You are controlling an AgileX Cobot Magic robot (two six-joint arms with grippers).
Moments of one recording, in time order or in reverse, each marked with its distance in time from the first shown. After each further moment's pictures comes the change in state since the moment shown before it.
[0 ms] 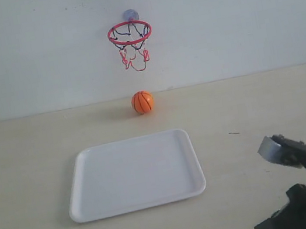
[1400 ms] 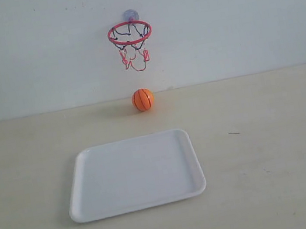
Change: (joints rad) left arm 0.000 0.000 0.000 0.000 0.000 0.000; right arm 0.000 -1.373 0.352 -0.083 -0.423 -0.066
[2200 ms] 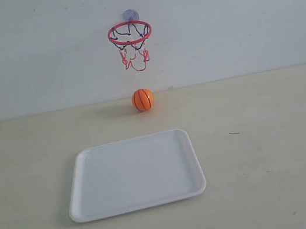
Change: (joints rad) left arm 0.000 0.000 0.000 0.000 0.000 0.000; right arm 0.000 0.000 0.097 -1.214 0.047 1.357
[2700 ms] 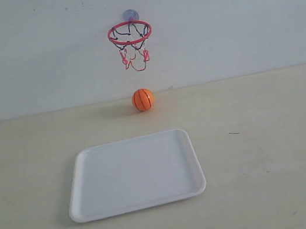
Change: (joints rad) left arm 0.000 0.000 0.000 0.000 0.000 0.000; right arm 0.000 0.000 0.000 -0.004 0.000 0.021
